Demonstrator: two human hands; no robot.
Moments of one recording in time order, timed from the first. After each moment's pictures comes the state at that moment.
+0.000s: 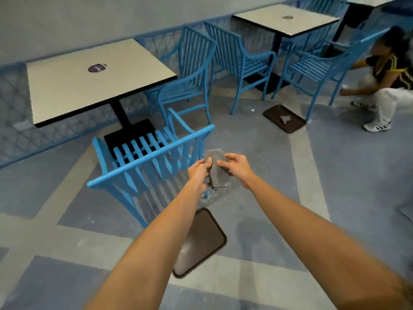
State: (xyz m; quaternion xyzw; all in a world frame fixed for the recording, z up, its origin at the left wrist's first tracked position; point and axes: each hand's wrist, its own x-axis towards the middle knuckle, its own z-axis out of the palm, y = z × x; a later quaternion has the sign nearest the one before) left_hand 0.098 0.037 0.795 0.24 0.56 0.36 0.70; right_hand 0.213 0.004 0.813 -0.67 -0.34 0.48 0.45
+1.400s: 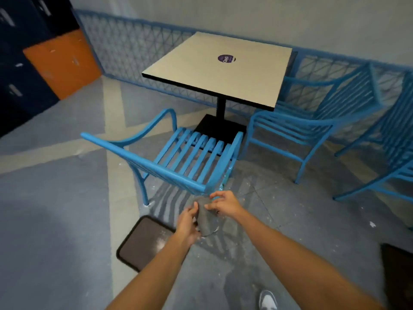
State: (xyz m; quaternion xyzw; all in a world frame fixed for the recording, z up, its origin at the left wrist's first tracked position) left_hand 0.307 0.215 0.694 -0.13 0.55 0.65 0.50; right_hand 0.371 0.337 0.713 -0.44 -0.63 0.64 0.00
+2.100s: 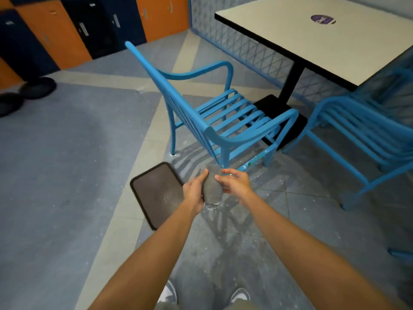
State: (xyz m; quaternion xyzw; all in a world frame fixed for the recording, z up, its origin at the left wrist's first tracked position) left_hand 0.389 0.267 0.581 -0.27 0.52 0.76 0.27; right_hand 0.410 0.390 0.564 -0.33 -0.59 0.74 -0.05
